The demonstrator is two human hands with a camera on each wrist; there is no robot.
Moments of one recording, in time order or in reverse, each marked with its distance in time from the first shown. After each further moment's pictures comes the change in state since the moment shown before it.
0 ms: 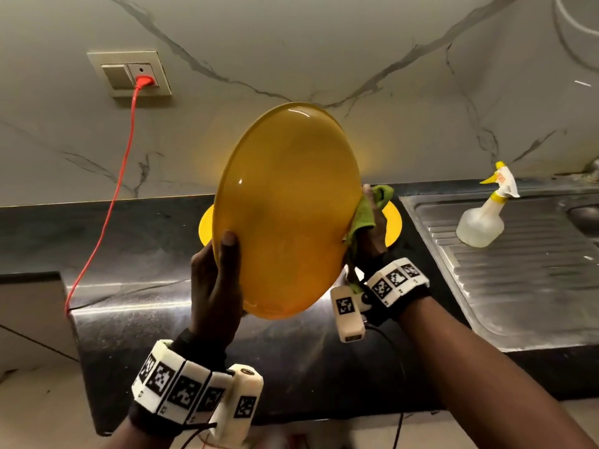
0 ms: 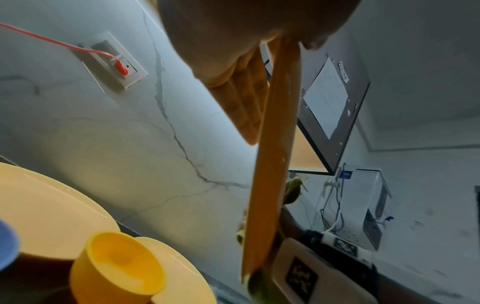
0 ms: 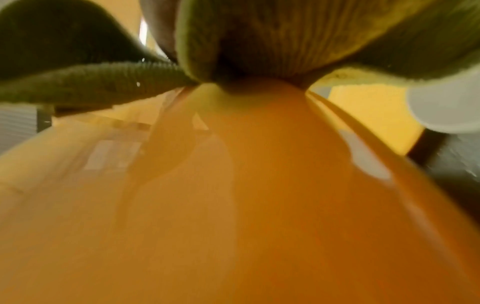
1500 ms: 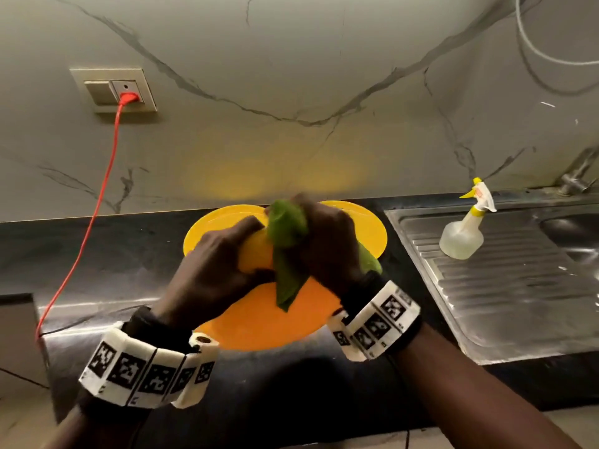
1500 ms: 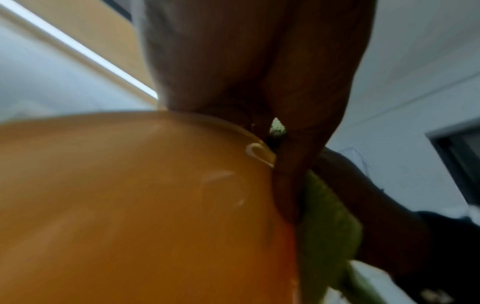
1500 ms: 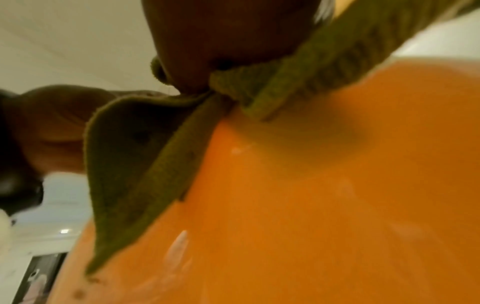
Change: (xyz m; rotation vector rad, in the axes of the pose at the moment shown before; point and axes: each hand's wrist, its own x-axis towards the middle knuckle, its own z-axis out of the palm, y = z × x) left_hand 0.060 -0.004 -0.019 0.712 -0.479 0.152; right_hand -0.060 -0.034 0.021 -0.826 -0.310 -1.193
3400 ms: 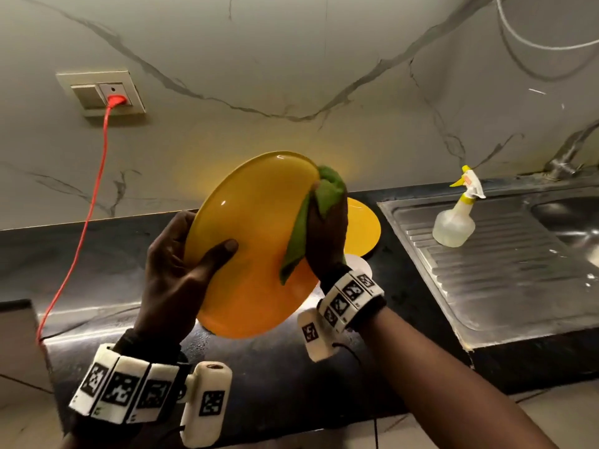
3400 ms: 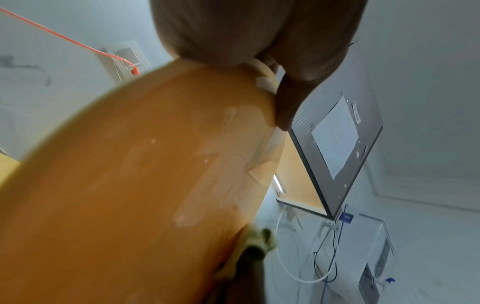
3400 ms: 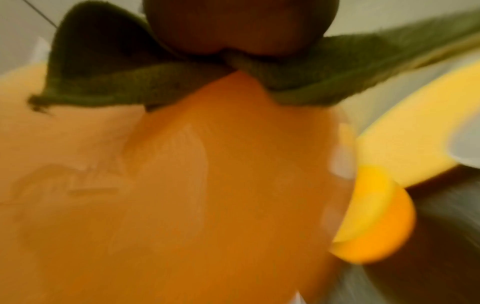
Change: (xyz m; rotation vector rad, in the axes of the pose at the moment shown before) left_hand -0.032 -0.005 0.001 -0.761 0.394 -0.200; right_hand -0.011 0.040 0.040 0.355 0.400 0.472
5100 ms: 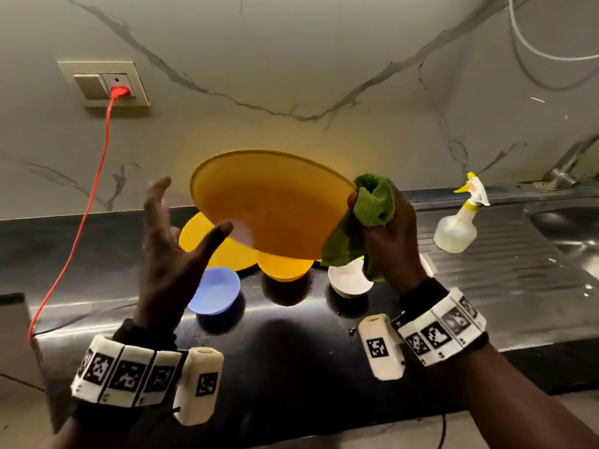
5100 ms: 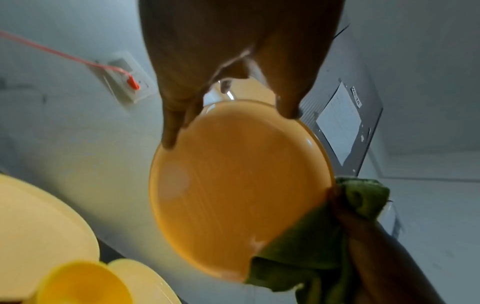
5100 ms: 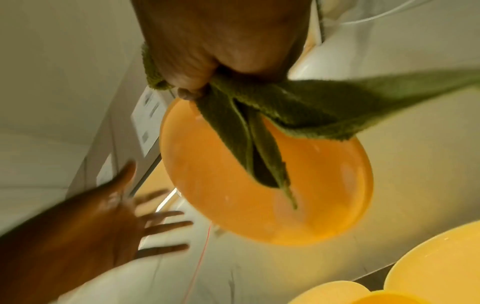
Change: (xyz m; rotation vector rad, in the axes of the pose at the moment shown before) left_hand 0.028 -0.021 -0.011 0.379 0.064 0.011; right_hand 0.017 -0.056 -0.081 0.077 -0.293 -0.126
